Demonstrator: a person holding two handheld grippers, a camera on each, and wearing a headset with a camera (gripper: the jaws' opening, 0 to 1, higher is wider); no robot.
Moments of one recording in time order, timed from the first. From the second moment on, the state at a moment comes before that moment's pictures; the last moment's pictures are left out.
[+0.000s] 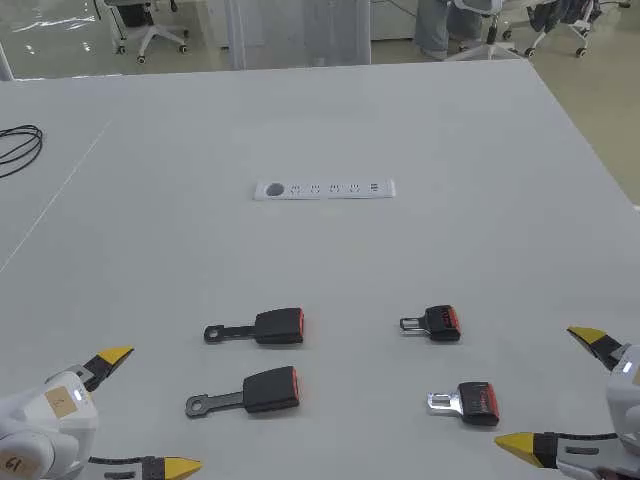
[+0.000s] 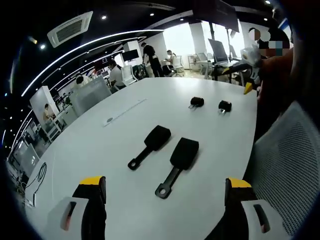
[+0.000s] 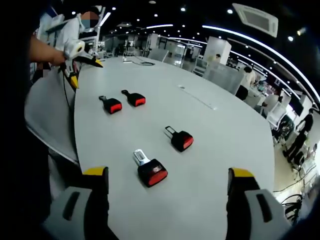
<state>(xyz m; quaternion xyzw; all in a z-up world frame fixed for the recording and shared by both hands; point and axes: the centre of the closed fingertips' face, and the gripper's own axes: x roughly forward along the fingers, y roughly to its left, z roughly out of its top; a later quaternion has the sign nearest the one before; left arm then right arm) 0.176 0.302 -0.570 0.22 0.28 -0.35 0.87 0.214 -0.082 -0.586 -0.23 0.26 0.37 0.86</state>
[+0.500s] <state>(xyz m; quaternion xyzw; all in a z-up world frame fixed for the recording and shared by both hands) 0.178 0.302 -0.571 0.22 0.27 -0.35 0.87 0.213 -0.082 -0.584 -0.23 0.26 0.37 0.86</state>
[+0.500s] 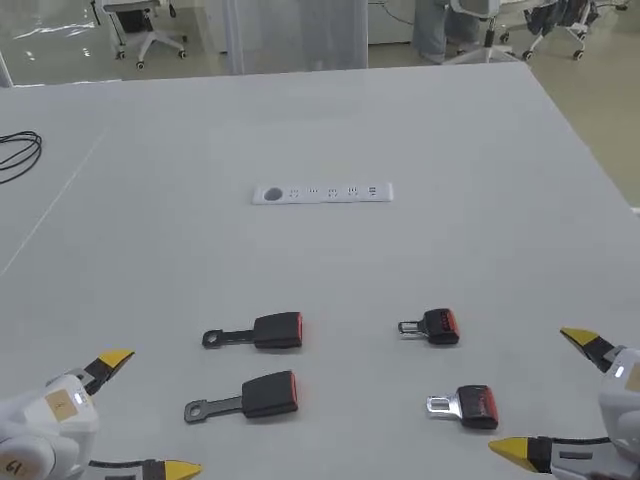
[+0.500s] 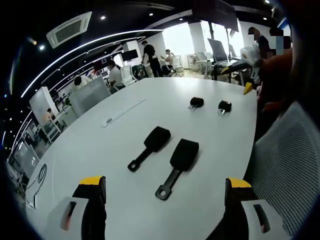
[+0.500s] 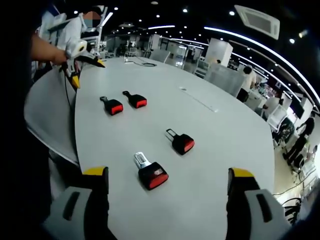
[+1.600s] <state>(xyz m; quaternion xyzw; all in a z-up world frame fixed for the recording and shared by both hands) 0.180 0.302 -0.575 0.22 0.27 -0.35 0.87 0.212 -0.077 -0.587 -0.23 0.26 0.37 0.86</state>
